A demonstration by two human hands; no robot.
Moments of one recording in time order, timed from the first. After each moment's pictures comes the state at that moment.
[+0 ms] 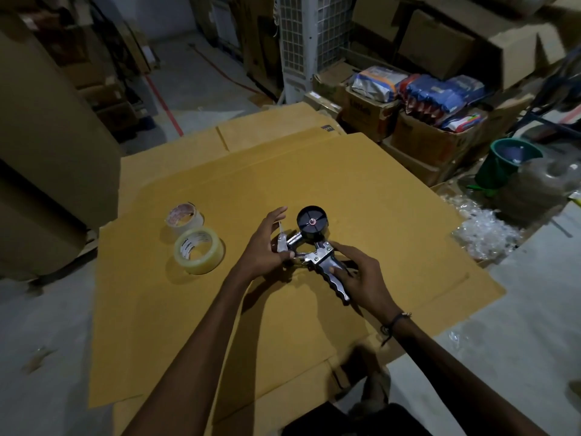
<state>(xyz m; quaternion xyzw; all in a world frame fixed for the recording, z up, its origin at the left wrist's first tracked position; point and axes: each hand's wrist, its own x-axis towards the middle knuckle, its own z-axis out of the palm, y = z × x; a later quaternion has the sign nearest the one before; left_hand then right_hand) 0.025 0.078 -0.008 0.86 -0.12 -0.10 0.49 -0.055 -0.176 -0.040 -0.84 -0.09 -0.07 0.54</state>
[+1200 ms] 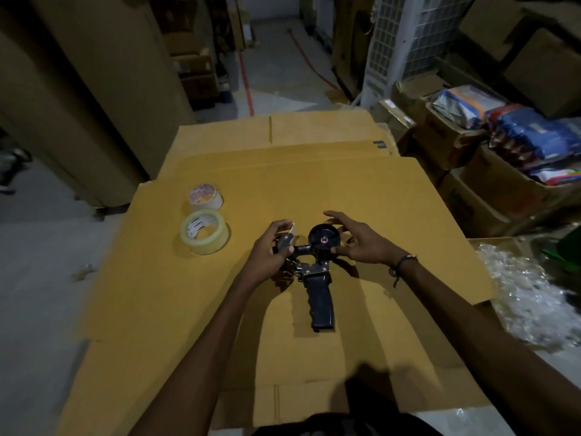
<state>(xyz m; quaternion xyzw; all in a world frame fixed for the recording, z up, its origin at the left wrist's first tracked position) 0.029 0.028 -0.026 0.83 0.07 0.03 0.55 0.142 -0.219 -0.003 -0.86 -0.32 0.23 0.33</state>
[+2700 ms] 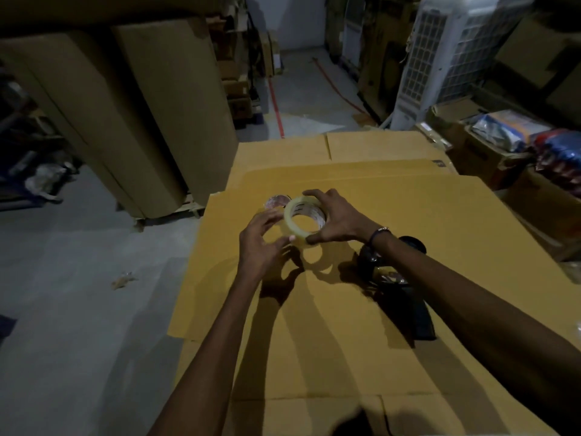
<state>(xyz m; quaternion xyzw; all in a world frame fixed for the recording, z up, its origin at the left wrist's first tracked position) -0.037 0.208 0.025 0.84 0.09 0.26 0.46 0.101 0.028 0.065 -0.88 -0.36 0.12 0.28</state>
